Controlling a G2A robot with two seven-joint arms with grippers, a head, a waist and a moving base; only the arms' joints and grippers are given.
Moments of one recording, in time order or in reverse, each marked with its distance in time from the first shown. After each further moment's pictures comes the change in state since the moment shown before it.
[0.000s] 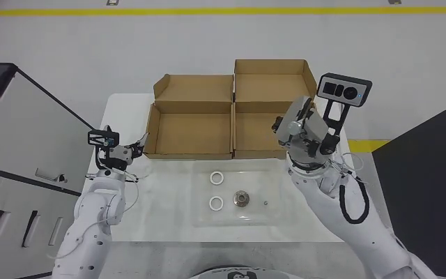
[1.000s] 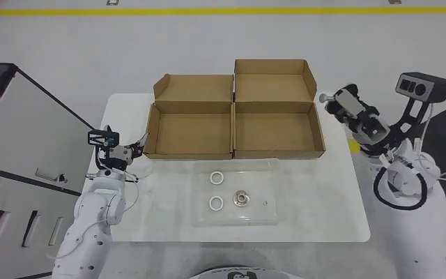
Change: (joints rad) left arm 0.000 0.000 0.000 0.000 0.000 0.000 0.000; right arm -0.277 0.078 0.667 0.027 -0.372 0.250 0.149
